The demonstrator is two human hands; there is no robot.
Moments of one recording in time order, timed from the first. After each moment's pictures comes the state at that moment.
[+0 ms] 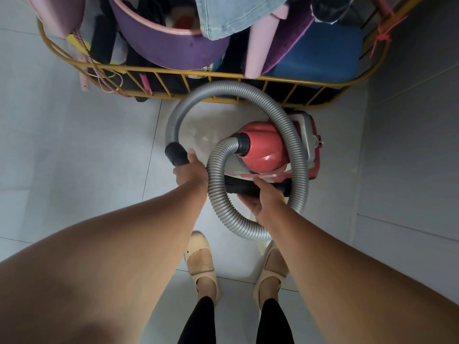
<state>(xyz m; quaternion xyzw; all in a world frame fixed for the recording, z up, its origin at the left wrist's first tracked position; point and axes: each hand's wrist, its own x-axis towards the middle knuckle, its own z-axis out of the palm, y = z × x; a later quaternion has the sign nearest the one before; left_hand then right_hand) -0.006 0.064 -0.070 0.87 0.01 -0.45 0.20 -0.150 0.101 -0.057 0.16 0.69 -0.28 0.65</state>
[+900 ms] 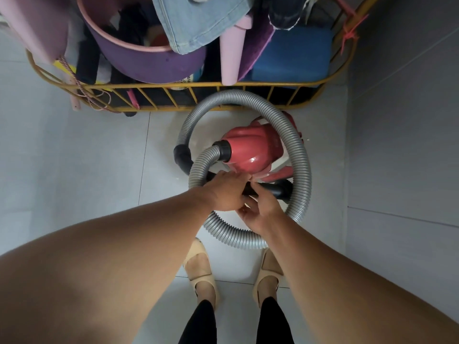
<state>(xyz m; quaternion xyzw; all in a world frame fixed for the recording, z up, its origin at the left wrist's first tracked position) -0.074 0.075 -0.041 0.45 -0.78 -0.38 -0.19 -0.176 0.122 -0.039 0.21 0.57 -0.36 0.71</state>
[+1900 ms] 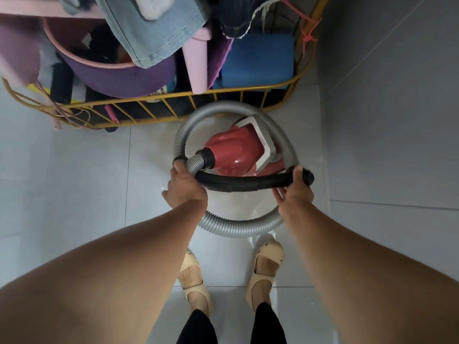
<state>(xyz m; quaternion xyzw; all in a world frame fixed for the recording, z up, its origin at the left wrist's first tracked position) -0.089 0.092 -0.032 0.84 -0.47 -0.25 0.01 -0.286 0.116 -0.049 0.22 0.71 -0.46 0.48</state>
